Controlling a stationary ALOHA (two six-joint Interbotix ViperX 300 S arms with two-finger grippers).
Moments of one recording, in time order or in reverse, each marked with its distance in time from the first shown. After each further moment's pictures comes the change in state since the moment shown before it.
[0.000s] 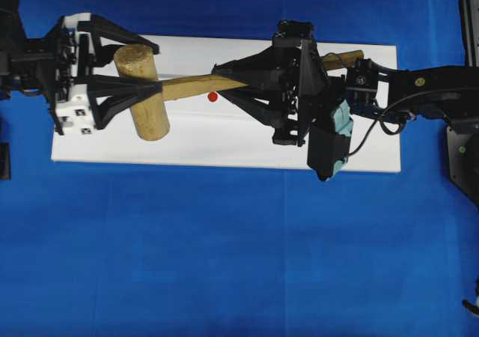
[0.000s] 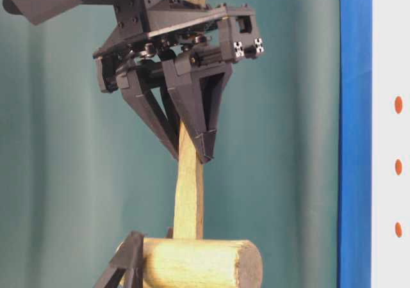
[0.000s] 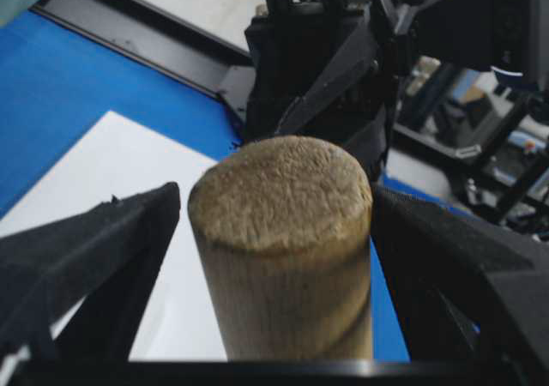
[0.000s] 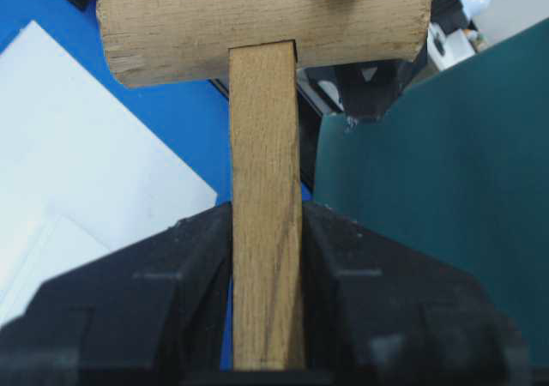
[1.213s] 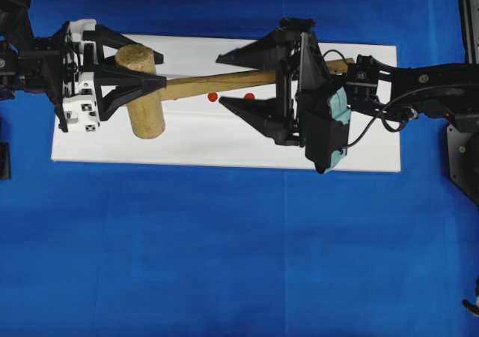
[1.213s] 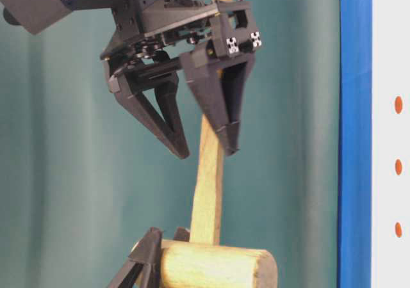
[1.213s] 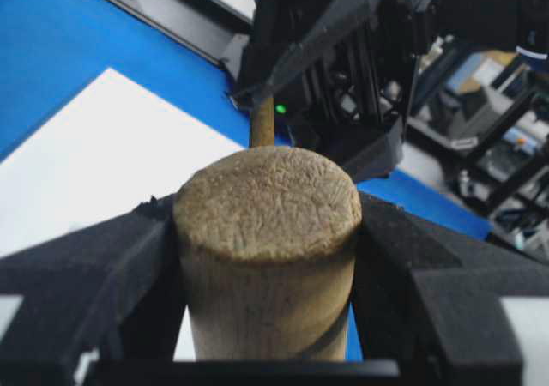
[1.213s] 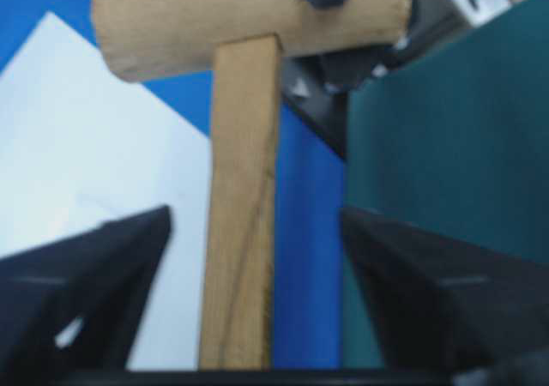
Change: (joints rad) left arm 0.003 -0.002 -0.005 0.002 0.058 -0.066; right arm 0.000 -0.014 -0.009 0.101 0.097 0.015
